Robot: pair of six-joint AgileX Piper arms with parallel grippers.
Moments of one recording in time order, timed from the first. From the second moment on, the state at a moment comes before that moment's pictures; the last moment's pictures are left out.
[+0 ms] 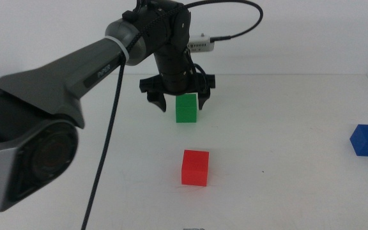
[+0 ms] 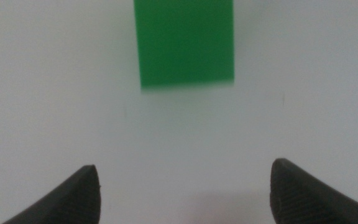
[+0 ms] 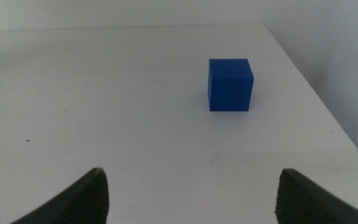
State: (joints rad) left arm -0.52 2.27 -2.14 -0.01 1.22 -0.46; right arm -0.03 -0.01 0.03 -0.05 0.35 0.06
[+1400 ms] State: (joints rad) left arm -0.49 2.54 -2.51 0.03 1.23 -0.43; right arm -0.03 -0.01 0.03 -0.05 0.35 0.06
